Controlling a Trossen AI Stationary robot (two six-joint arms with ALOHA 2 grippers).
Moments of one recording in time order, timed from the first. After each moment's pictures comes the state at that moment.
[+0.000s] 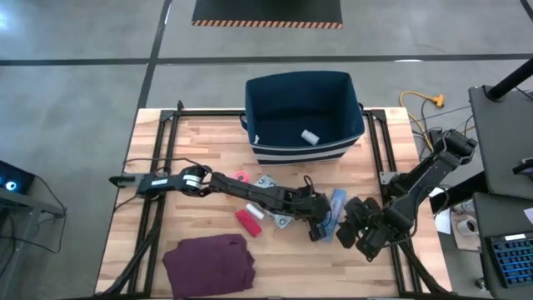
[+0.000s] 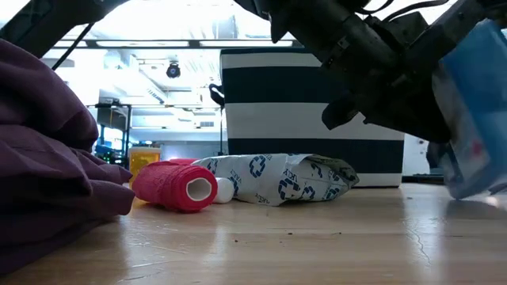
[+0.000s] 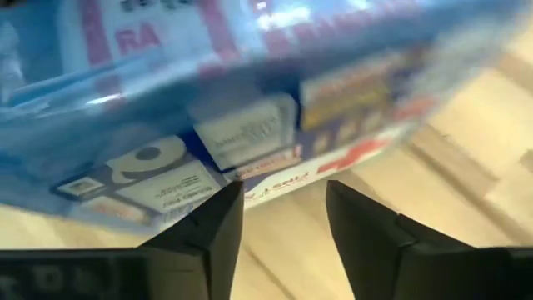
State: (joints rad) left arm -0.19 2.40 2.08 -0.37 -0.12 -0.37; right arm 0.81 1.34 0.86 -0.92 0.47 1.67
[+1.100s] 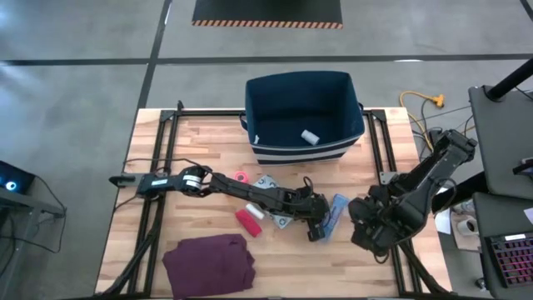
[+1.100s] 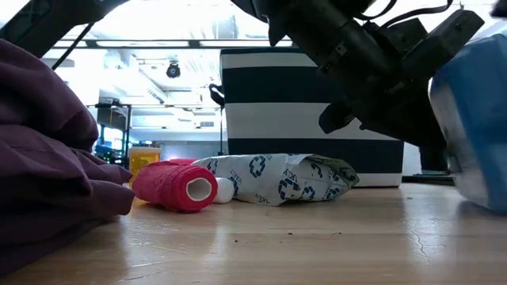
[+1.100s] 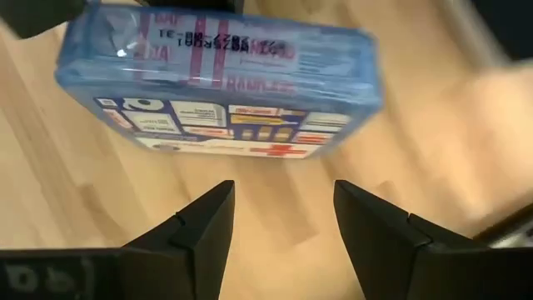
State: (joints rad) left arm -0.19 2.40 2.06 -0.38 -0.13 -0.38; right arm 0.82 1.34 1.14 -1.33 0.39 1.26
